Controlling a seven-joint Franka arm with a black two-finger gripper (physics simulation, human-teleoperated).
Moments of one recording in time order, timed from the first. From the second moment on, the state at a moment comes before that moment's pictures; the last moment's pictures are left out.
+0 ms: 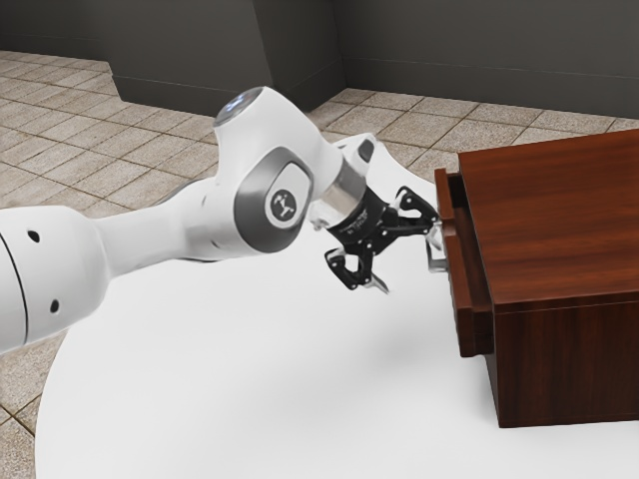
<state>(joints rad) -0.15 0.21 0.07 -1.68 -0.39 2.30 -0.78</state>
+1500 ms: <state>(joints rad) -0.10 0.09 0.07 -1.85 -0.34 2.35 -0.78</state>
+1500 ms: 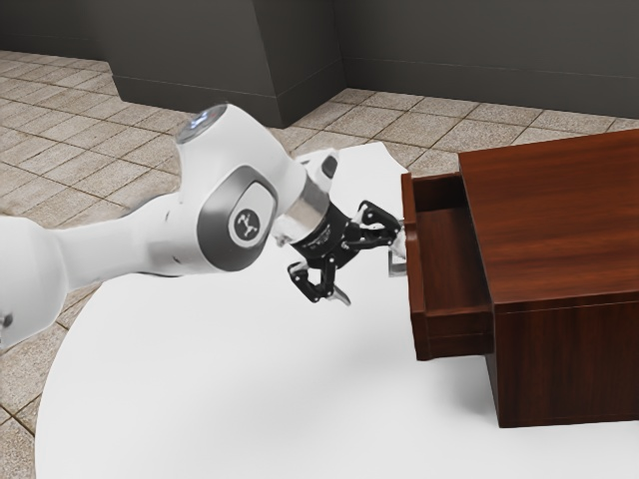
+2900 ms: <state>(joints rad) -0.04 -0.09 0.14 -1.99 -0.21 2.28 -0.76</state>
